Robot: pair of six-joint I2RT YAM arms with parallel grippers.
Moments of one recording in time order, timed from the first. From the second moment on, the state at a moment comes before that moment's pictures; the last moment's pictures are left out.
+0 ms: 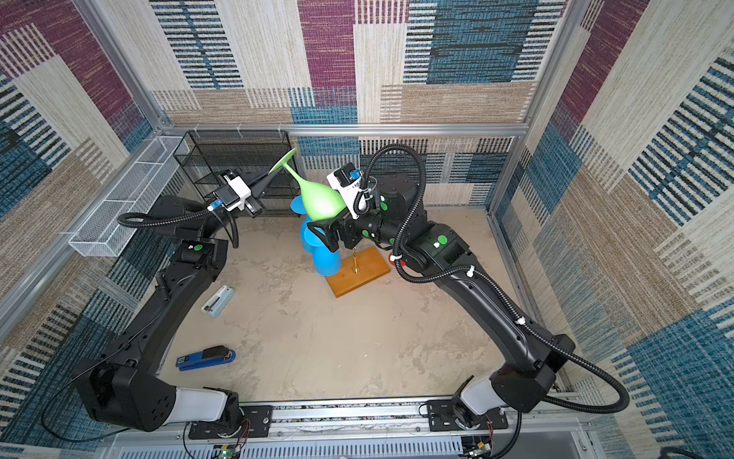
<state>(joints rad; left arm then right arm) -0.18 1.39 1.37 0.70 0.82 0.33 0.73 1.45 1.79 -0.53 -0.28 0.04</state>
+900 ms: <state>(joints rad) -0.10 1.32 1.10 0.86 0.45 -0.26 0.61 1.33 1.62 -0.27 -0.33 0.18</state>
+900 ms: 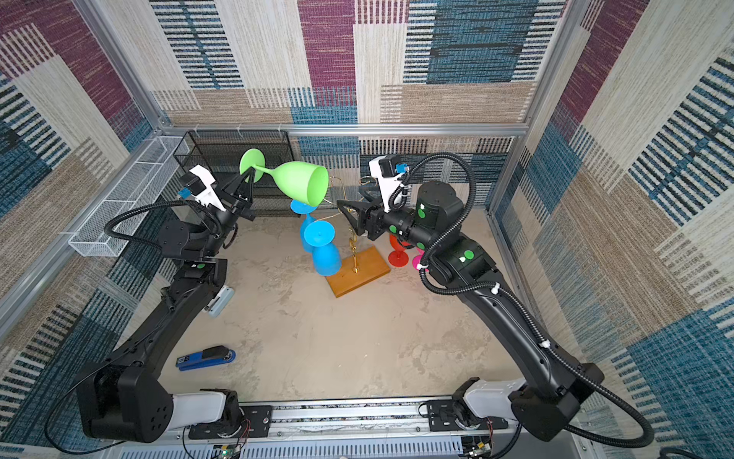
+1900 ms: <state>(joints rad) -0.10 1.31 1.06 0.89 0.51 -0.37 0.61 1.65 1.89 -0.21 -0.47 0.22</state>
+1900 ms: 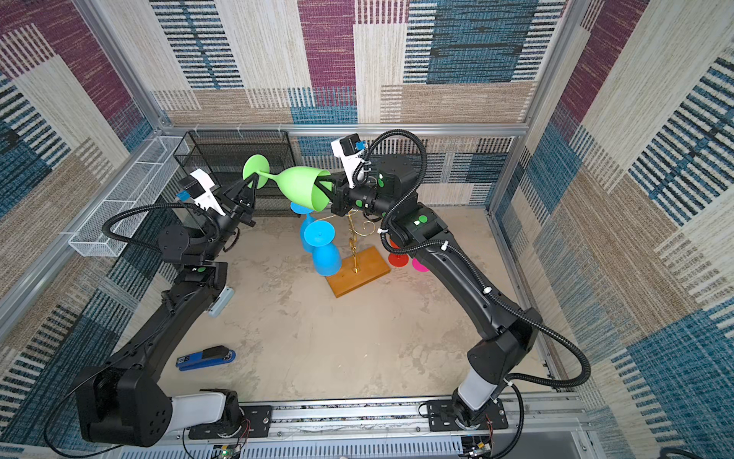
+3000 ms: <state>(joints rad) 0.00 1.11 0.82 0.92 0.24 -0.42 0.63 1.34 1.72 -0.35 -0.40 0.11</state>
